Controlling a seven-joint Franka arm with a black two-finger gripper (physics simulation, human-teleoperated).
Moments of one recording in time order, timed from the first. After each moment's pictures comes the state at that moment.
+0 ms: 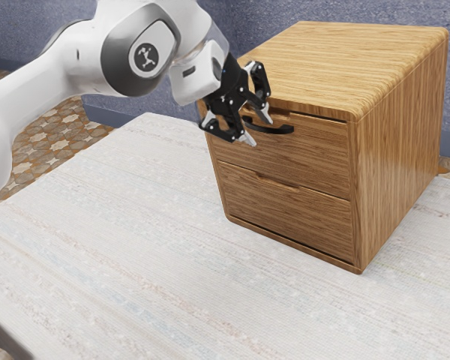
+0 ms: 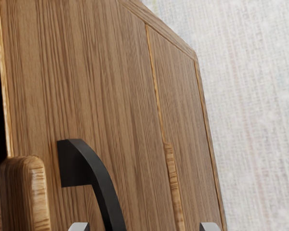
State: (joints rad) arm 0.05 0.19 -0.12 -1.31 -0.10 1.92 1.74
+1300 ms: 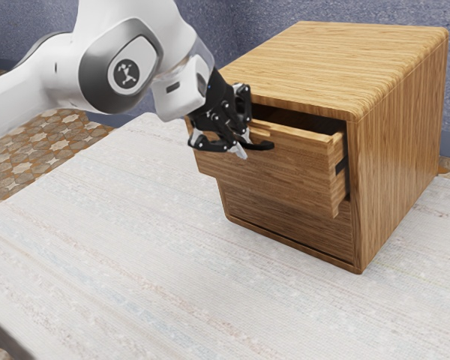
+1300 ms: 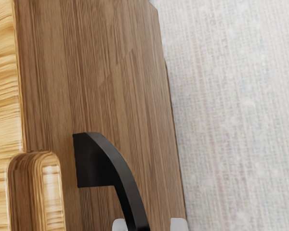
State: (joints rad) arm -0.01 0.05 -0.06 -1.50 -0.10 1.95 1.71
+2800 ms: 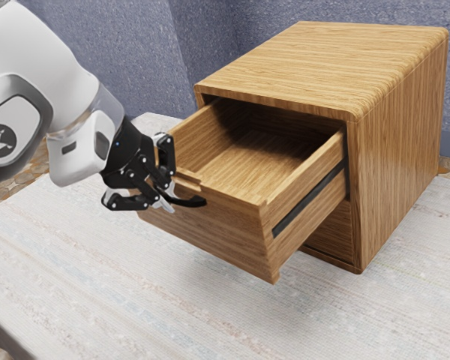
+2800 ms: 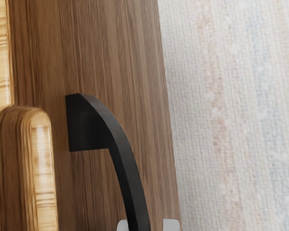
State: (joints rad) arm -0.04 -0.45 0.00 -2.02 -0.09 1.96 1.69
